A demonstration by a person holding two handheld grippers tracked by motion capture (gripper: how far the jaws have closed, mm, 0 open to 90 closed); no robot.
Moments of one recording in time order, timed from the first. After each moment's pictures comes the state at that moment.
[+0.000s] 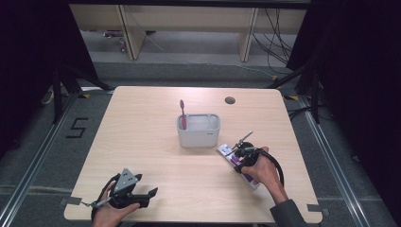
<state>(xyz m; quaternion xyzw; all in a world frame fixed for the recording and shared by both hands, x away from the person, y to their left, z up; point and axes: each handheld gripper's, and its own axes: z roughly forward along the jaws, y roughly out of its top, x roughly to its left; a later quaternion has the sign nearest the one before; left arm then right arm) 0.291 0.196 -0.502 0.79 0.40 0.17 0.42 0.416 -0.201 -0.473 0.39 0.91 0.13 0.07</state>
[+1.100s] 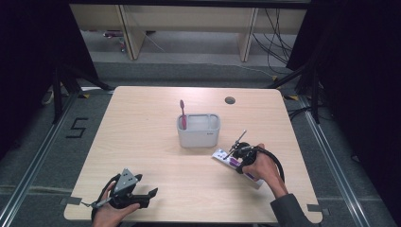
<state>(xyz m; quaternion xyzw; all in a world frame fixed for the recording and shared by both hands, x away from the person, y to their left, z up) 0.291 0.196 -0.502 0.79 0.40 0.17 0.42 0.422 -0.195 -0.473 0.34 0.94 0.08 0.05</state>
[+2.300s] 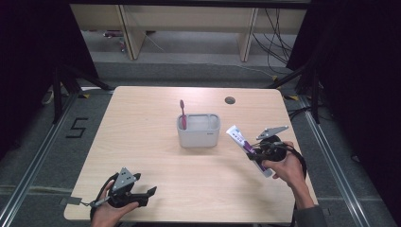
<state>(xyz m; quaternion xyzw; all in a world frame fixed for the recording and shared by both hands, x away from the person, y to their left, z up) 0.294 0.202 -0.501 0.80 0.40 0.17 0.41 0.399 -0.257 -0.424 0.38 0.87 0.30 0.11</state>
